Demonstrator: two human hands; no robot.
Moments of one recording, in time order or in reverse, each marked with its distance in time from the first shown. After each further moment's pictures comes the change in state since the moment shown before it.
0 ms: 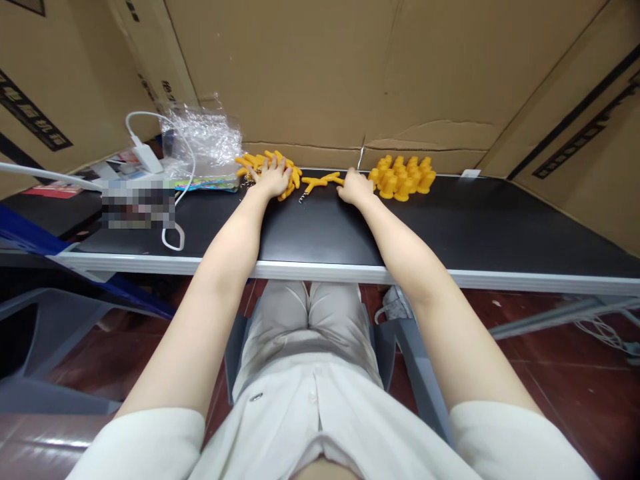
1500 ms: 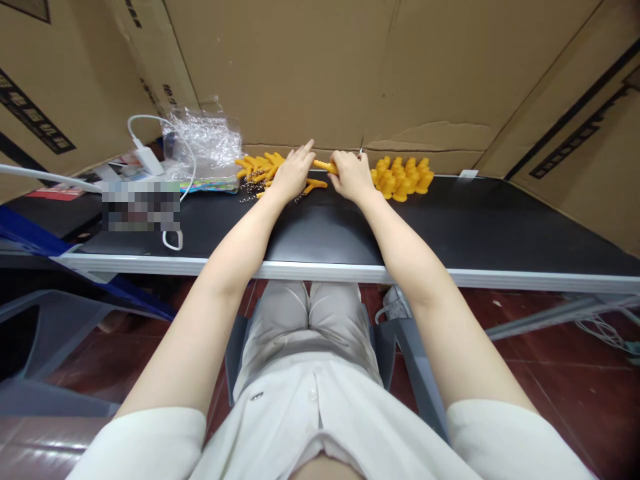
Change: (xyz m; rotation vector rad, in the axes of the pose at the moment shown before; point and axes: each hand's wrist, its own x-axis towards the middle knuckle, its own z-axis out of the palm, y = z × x) left_hand 0.019 0.024 0.019 -0.233 0.296 0.586; right_hand -0.007 -0.003 -0.021 -0.056 0.204 -0.433
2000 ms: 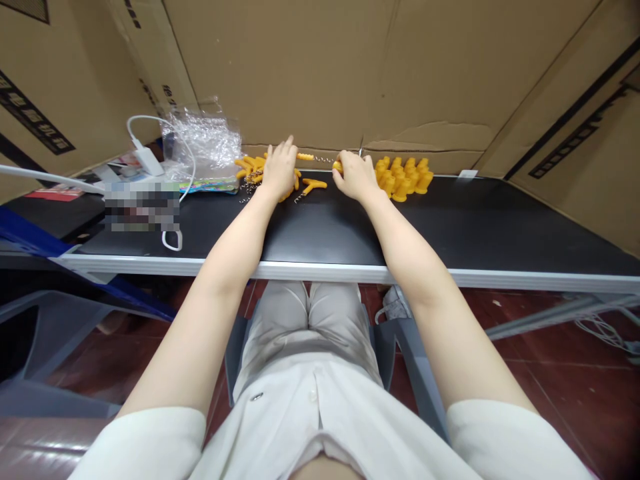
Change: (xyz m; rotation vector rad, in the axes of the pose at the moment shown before) left_hand -0.007 0.001 -0.021 0.149 0.038 -0.228; right_hand -0.001 0.004 -0.005 0.031 -0.011 0.104
